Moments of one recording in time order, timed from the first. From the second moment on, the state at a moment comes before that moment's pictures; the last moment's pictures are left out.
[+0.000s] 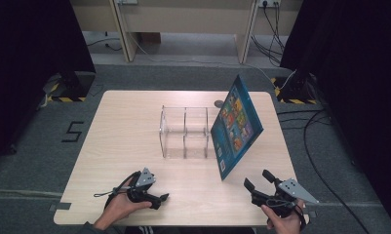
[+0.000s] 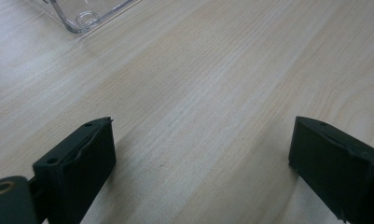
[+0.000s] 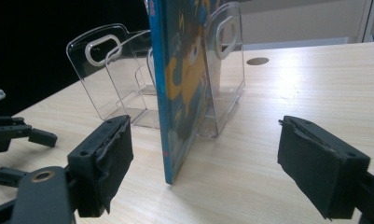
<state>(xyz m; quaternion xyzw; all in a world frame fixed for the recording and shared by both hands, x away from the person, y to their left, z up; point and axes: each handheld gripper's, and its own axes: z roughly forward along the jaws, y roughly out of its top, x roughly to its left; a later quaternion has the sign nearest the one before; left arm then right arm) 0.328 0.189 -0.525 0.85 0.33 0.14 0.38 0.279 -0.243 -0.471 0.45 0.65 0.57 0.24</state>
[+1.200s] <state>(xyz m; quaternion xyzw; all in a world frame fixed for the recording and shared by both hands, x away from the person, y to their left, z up) 0.327 0.188 -0.526 0.85 0.33 0.14 0.38 0.264 -0.258 -0.482 0.47 0.67 0.53 0.22</state>
